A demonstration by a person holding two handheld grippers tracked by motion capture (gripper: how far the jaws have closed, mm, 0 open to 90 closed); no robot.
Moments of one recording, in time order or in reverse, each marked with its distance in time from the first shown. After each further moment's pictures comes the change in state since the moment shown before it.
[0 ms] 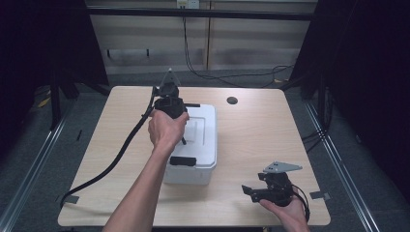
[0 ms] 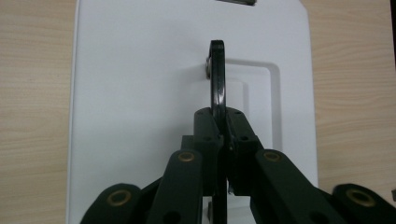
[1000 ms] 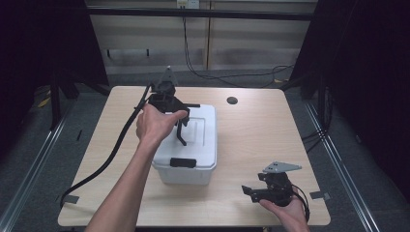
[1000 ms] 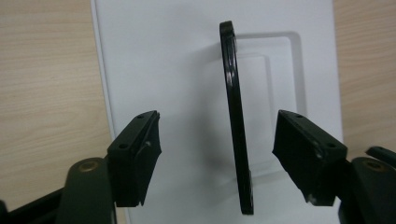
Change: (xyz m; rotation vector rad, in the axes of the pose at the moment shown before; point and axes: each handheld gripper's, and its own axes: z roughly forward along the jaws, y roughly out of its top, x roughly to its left) left arm 0.017 0.013 -0.009 0.134 -0.003 0.122; right arm 0.000 0.000 0.000 0.007 0.000 0.003
